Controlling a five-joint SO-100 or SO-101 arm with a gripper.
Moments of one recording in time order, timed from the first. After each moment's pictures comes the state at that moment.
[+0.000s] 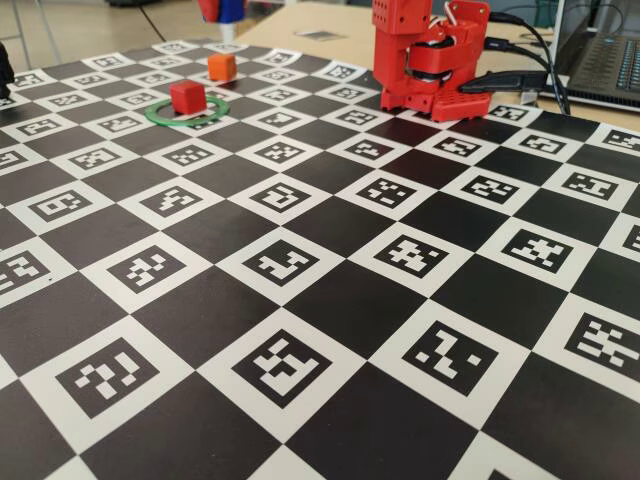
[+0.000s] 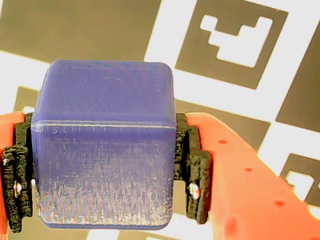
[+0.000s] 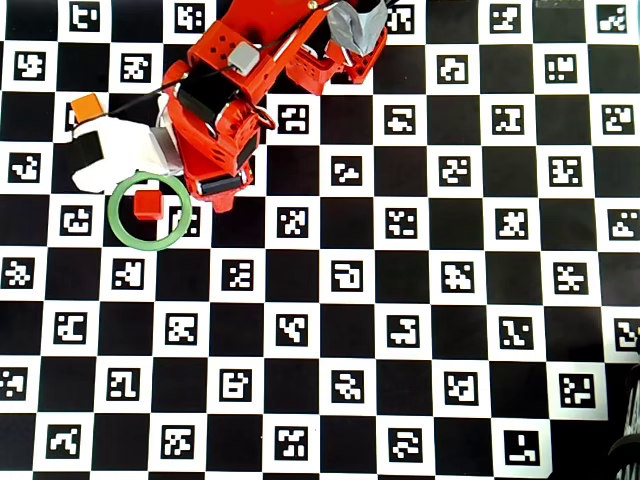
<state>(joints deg) 38.6 100.0 88.9 94.9 -52.9</state>
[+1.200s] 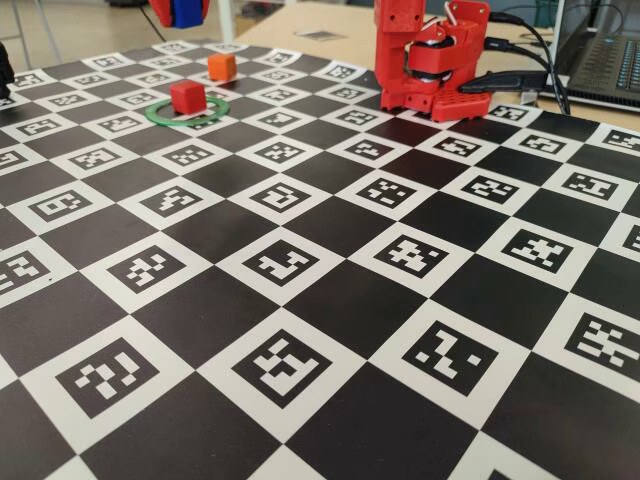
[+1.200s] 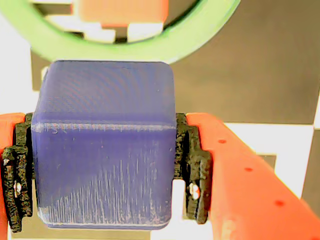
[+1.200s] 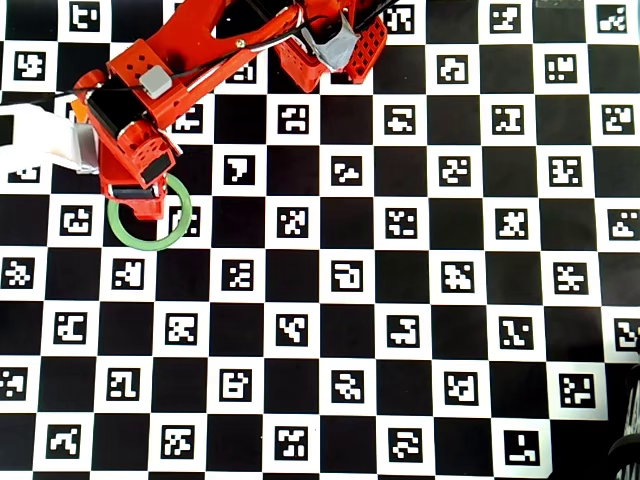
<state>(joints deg) 50.2 77.8 75.8 88.5 -52.0</state>
